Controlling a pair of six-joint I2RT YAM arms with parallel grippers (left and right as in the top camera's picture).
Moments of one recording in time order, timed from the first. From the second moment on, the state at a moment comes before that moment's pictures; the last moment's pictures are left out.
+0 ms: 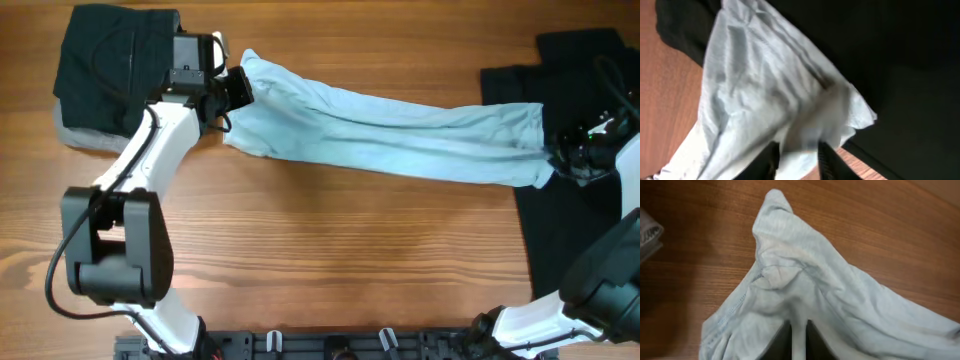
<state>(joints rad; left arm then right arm) -0.10 1.86 1.32 -0.35 0.21 -0.40 -0.54 1.75 1.26 -0.81 -0.27 0.50</state>
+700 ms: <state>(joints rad) -0.02 1.89 1.26 -0.55 0.19 -0.30 -0.53 1.75 1.26 -0.81 -0.24 0.41</state>
